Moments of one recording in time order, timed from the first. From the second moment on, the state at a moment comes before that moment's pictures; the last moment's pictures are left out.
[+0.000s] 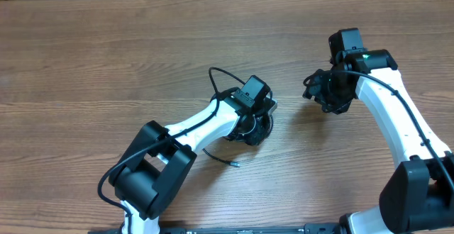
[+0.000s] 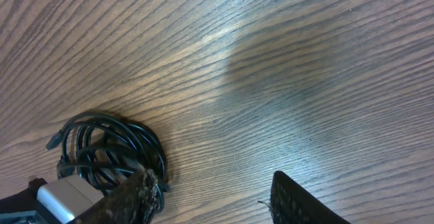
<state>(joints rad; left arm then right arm) -0.71 1.96 1.23 -0.57 0.27 -0.12 0.12 1.67 1.34 -1.07 -0.14 0.59</state>
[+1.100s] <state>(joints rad) -0.49 1.90 1.68 -1.13 0.62 0.03 0.16 1.67 1.34 -1.00 -0.69 0.17</state>
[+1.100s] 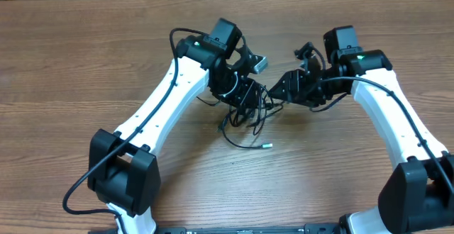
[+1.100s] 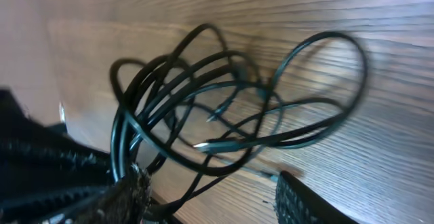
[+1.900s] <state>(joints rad) -0.40 1.90 1.68 -1.16 0.74 0.06 0.32 1.67 1.34 -0.95 -0.70 0.04</state>
